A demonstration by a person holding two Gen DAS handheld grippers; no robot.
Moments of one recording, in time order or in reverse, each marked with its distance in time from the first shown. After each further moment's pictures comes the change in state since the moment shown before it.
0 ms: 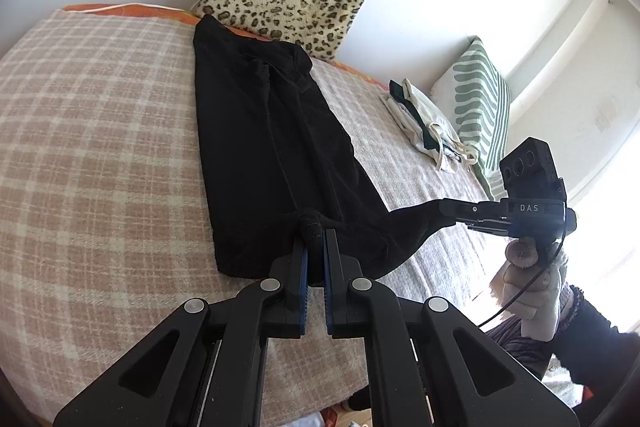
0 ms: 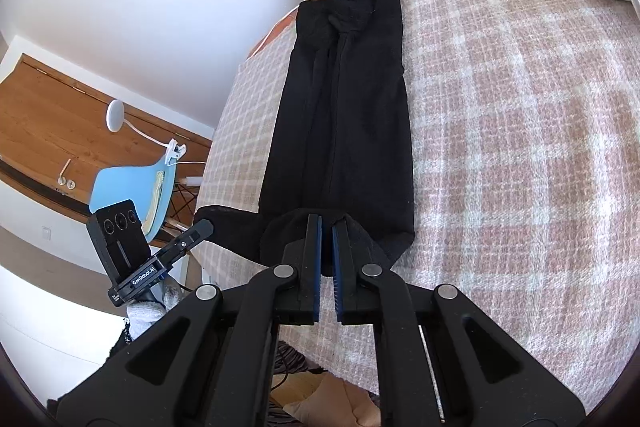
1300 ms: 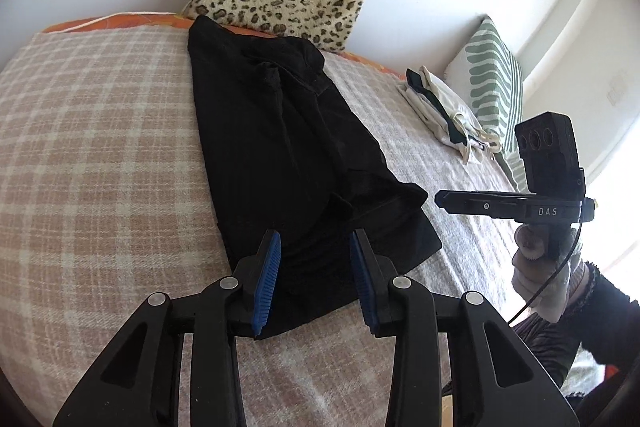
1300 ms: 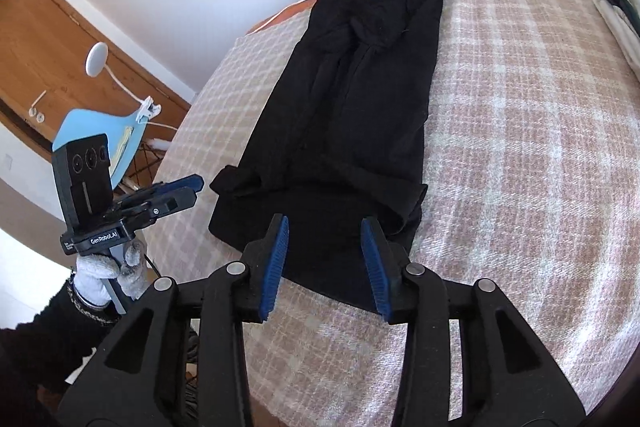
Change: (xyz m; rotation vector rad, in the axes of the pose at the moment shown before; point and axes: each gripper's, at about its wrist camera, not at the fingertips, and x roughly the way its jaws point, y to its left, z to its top) left arm 0.036 0.013 0.027 0.123 0.070 0.046; right arm 0.022 0.018 0.025 -0.274 0.073 -0.127
